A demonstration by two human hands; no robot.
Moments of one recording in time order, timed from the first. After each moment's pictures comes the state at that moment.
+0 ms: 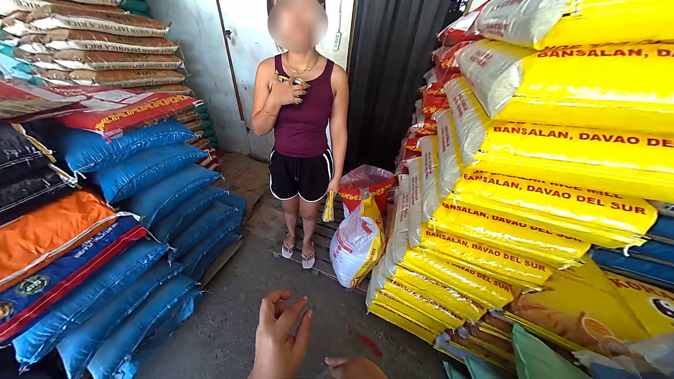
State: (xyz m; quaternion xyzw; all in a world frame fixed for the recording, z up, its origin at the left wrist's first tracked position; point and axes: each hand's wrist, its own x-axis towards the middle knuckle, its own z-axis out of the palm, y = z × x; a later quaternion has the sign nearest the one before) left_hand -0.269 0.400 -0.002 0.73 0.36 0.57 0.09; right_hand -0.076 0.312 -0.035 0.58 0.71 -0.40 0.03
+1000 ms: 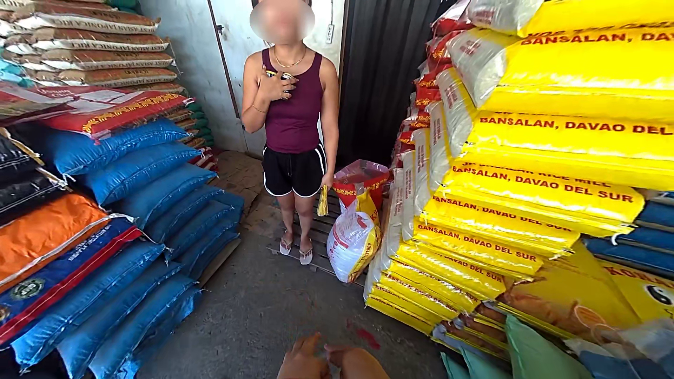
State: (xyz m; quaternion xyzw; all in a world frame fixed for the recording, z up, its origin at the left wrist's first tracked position) left_hand -0.234 0.356 -0.026 0.84 0.41 -0.07 0.35; right_hand -0.065 0.314 -0.022 0.62 0.67 -0.40 0.03
